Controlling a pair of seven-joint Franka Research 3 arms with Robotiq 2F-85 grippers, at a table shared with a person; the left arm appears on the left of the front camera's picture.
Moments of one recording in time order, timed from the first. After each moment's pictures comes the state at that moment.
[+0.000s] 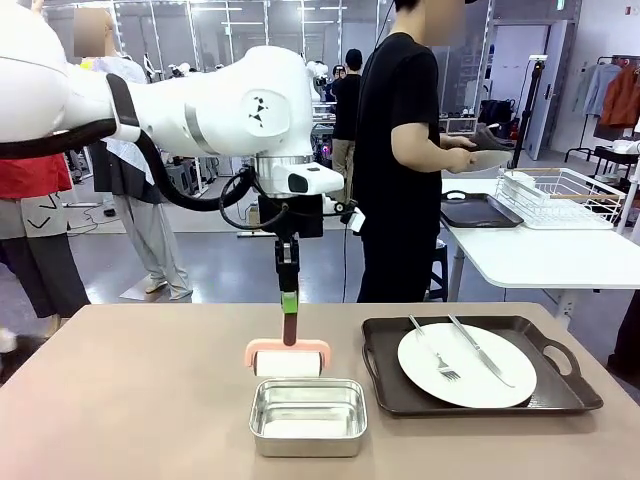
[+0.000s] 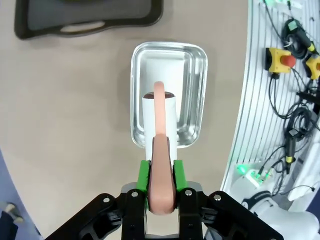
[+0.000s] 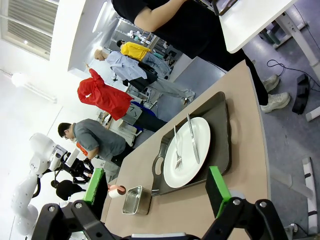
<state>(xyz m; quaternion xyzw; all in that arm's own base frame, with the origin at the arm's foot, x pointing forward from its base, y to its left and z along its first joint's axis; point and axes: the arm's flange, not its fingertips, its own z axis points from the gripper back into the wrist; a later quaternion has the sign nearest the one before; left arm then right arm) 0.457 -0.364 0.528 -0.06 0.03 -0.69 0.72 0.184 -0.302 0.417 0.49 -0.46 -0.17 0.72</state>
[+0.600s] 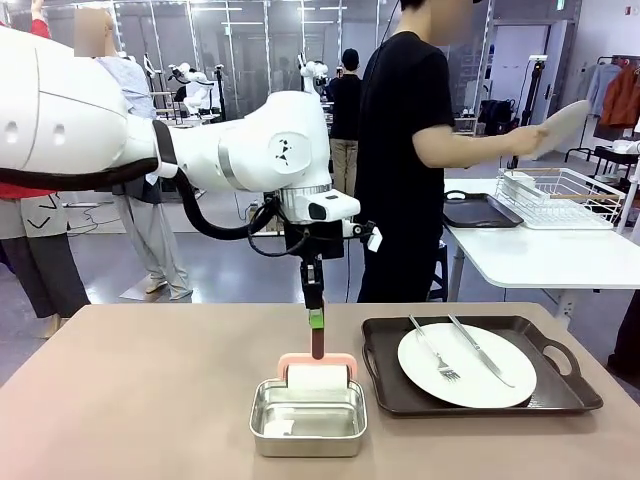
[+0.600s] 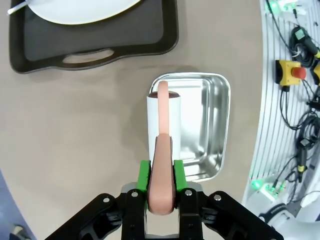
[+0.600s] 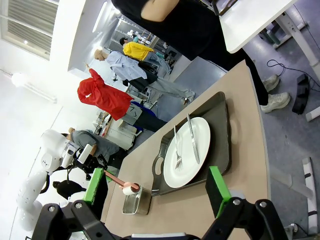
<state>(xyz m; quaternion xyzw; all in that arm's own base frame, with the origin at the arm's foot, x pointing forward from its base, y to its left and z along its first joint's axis) 0.489 -0.392 0.481 -0.09 0.01 -0.71 0.70 0.184 -0.302 0.417 0.49 -0.46 -0.17 0.72</state>
